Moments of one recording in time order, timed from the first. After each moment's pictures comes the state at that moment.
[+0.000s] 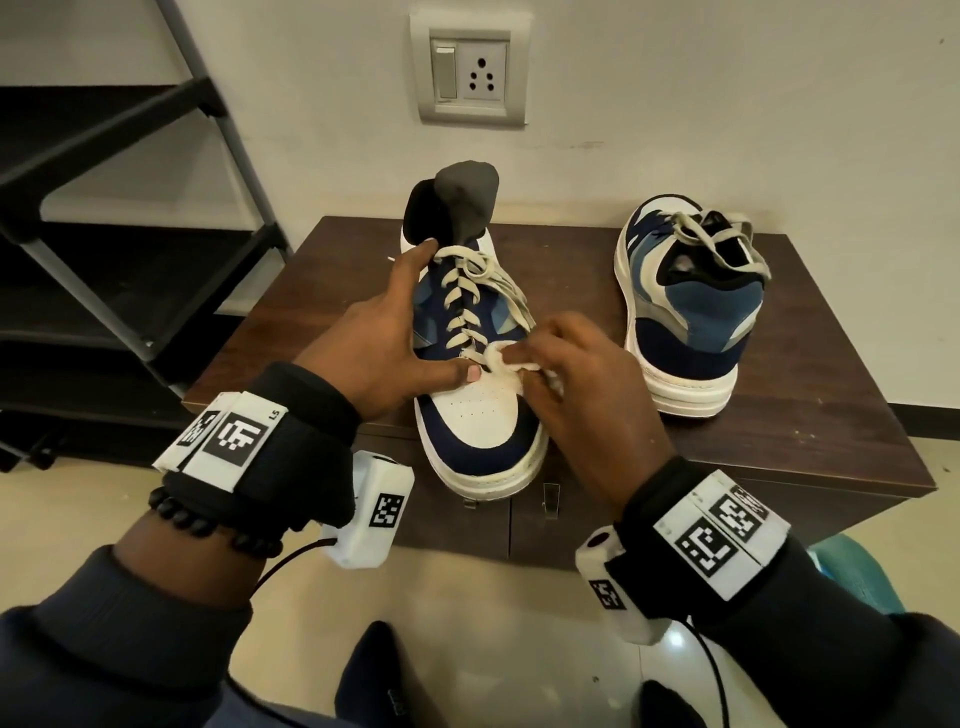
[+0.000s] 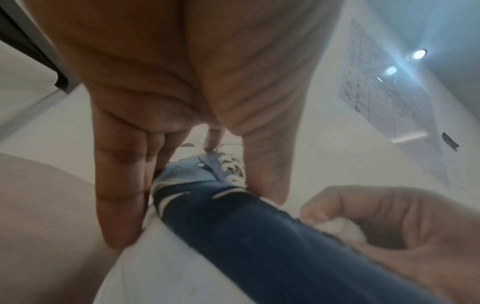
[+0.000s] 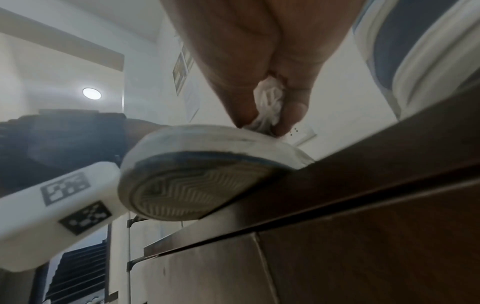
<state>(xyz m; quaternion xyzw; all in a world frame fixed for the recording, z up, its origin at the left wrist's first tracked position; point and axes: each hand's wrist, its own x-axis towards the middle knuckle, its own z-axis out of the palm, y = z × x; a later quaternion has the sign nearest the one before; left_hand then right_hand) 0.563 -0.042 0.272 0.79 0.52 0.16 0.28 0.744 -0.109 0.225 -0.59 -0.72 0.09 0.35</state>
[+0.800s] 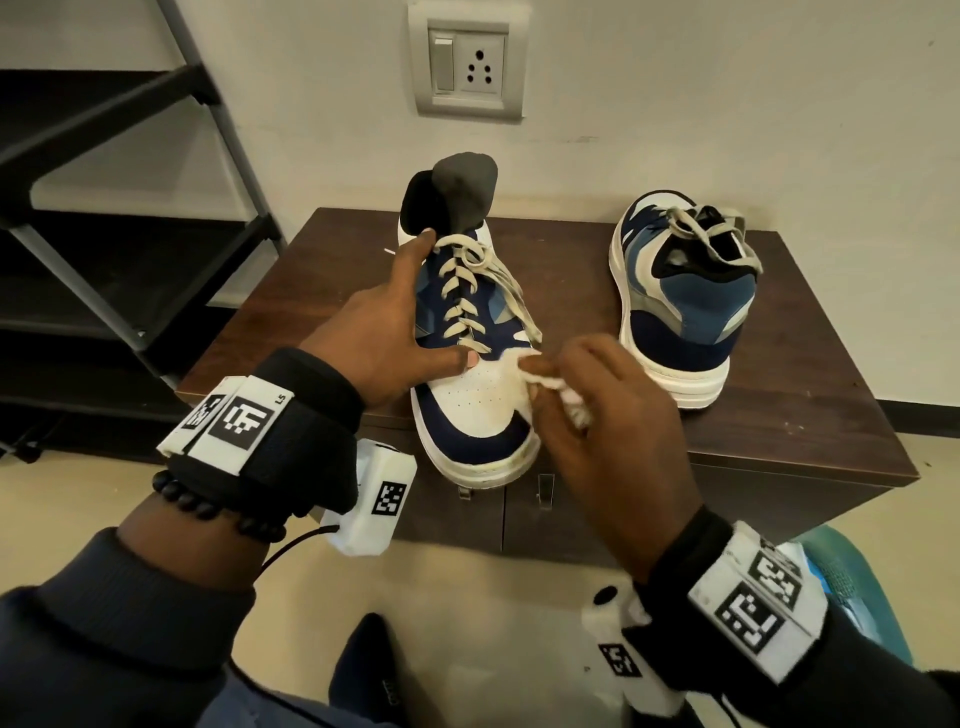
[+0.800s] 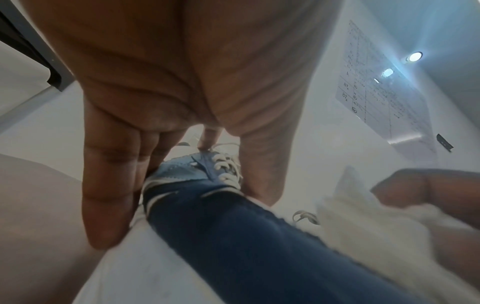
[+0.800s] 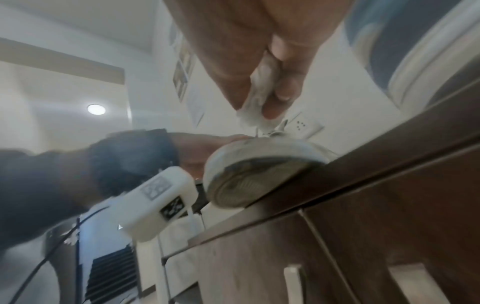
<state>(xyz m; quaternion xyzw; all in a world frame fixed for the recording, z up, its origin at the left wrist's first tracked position) 0.565 -0.041 0.270 0.79 0.53 0.16 0.28 0.744 -0.145 0.210 -0.58 -0.68 0.05 0.44</state>
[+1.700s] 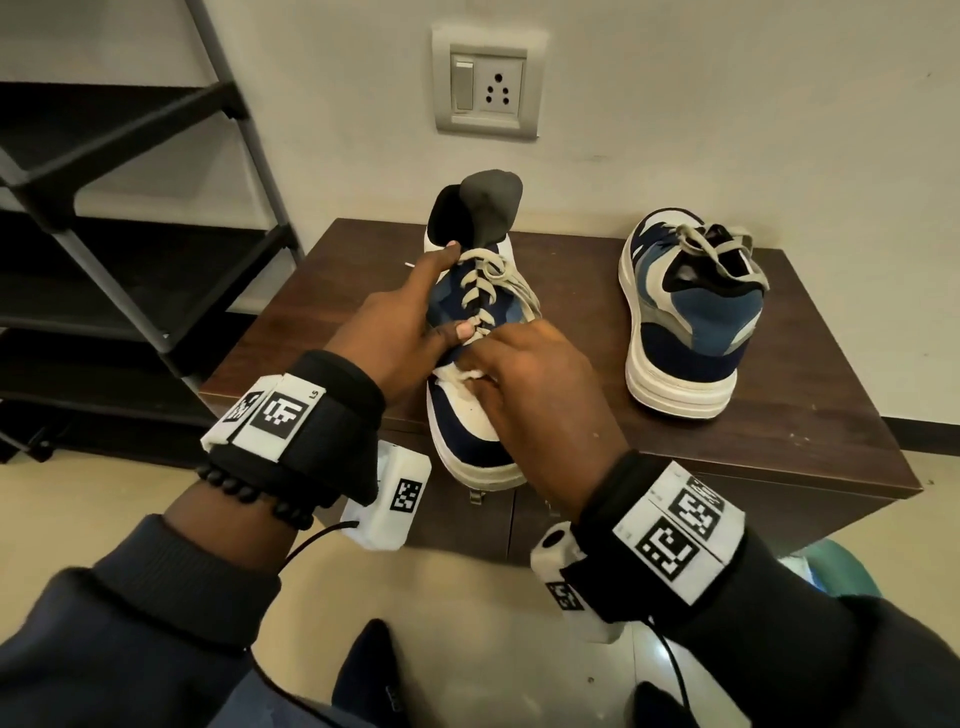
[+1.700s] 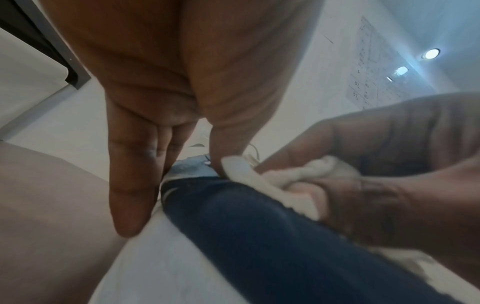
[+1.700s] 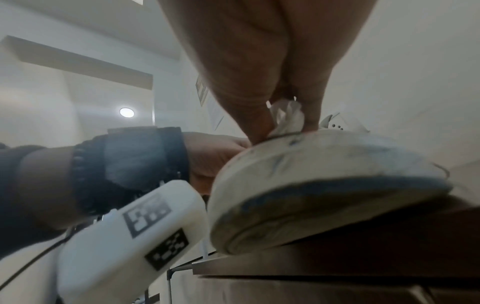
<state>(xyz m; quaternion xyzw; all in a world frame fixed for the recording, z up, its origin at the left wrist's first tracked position) 0.561 -0.038 0.268 0.78 0.53 0.20 0.26 0.706 -0.111 0.249 -0.56 -0.78 0.01 0.29</state>
